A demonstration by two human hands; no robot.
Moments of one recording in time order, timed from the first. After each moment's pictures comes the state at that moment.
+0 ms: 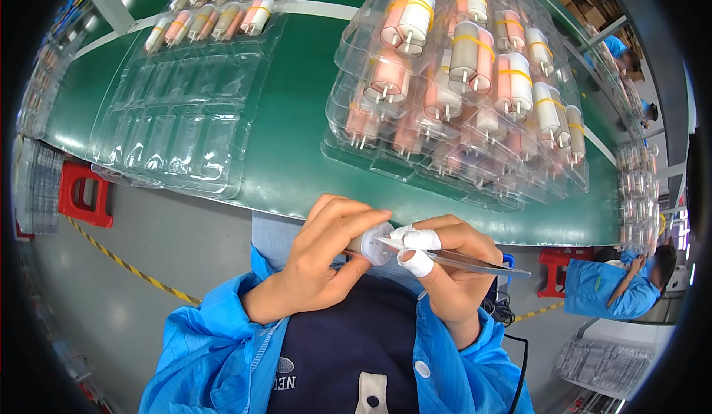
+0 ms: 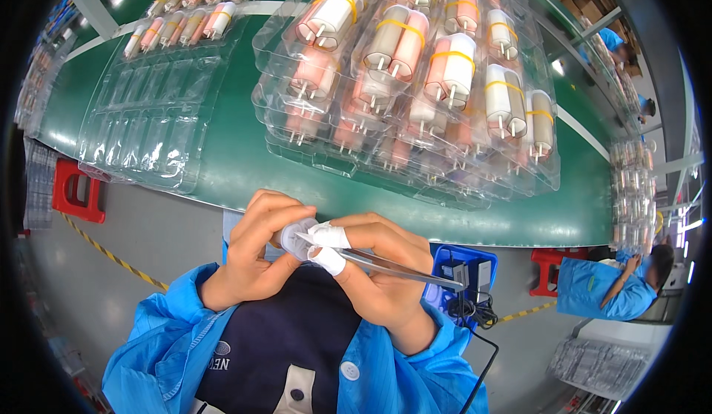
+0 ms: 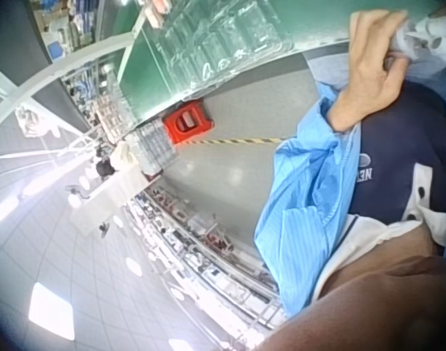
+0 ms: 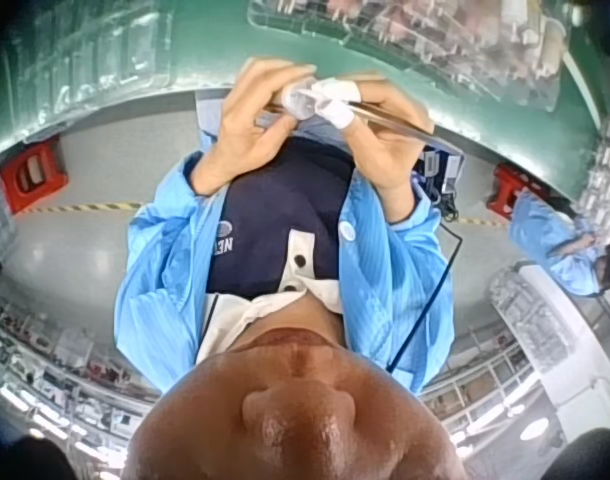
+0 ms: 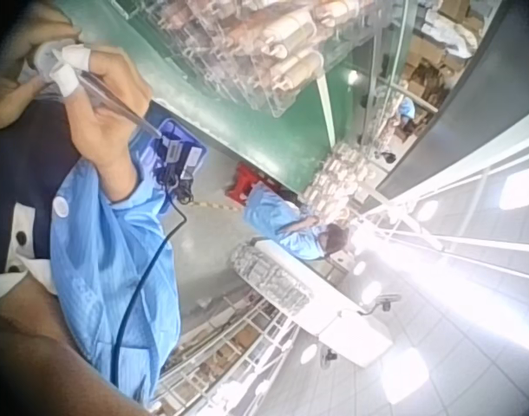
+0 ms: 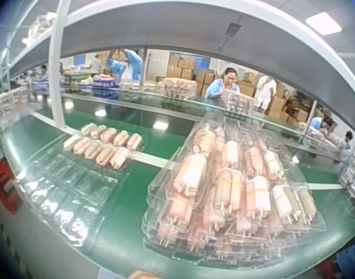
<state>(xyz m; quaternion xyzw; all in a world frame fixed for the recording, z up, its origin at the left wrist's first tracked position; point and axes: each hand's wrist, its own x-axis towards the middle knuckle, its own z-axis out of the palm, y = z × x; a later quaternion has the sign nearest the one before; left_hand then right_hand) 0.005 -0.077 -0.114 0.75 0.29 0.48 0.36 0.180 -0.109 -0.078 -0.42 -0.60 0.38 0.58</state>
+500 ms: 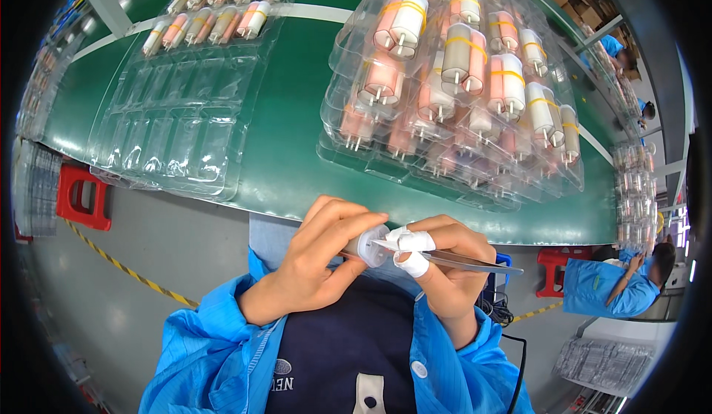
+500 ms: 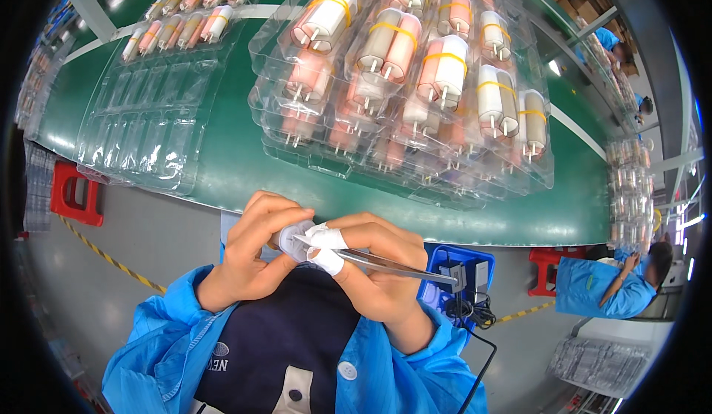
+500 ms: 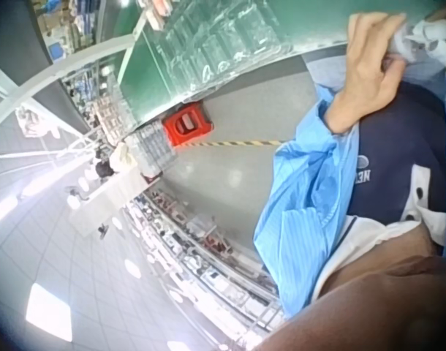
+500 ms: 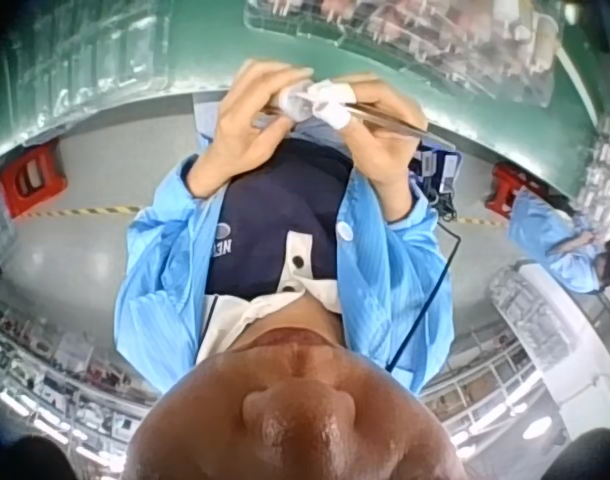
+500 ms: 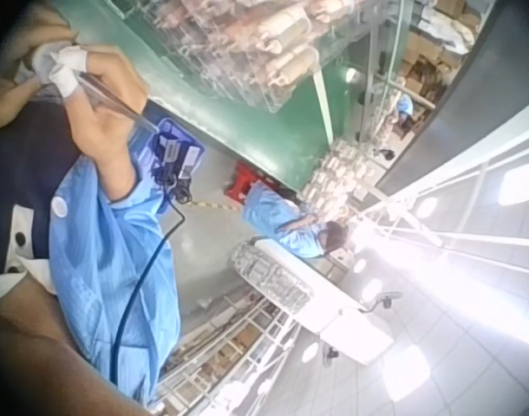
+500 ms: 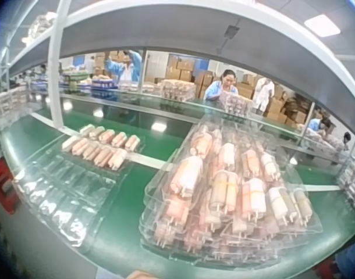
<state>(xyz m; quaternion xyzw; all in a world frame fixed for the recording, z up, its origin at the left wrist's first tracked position) 0.003 -0.075 -0.113 0.76 0.27 0.47 0.35 0.184 -0.106 -0.081 -0.40 -0.60 0.38 0.58</state>
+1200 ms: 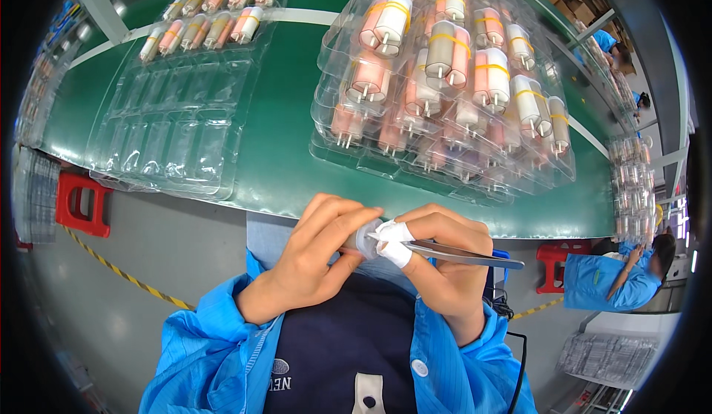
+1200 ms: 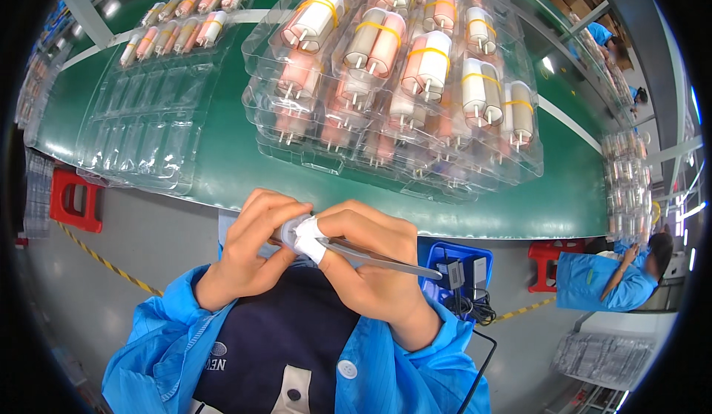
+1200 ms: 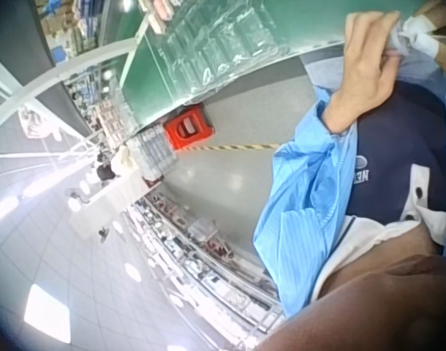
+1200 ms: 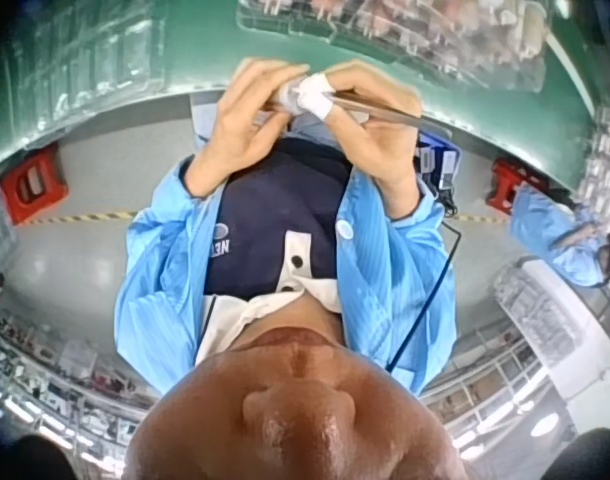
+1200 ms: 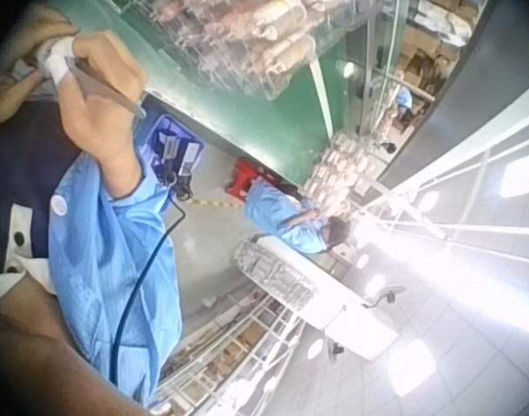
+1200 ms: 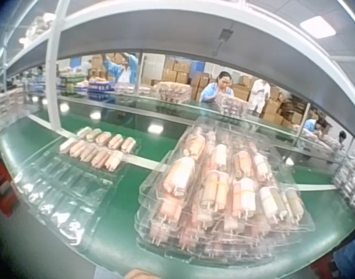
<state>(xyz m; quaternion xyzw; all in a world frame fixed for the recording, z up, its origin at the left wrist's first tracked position) 0.004 -0.074 -0.111 0.80 0.28 0.43 0.30 0.186 -0.103 -0.059 -0.44 -0.67 0.35 0.49</state>
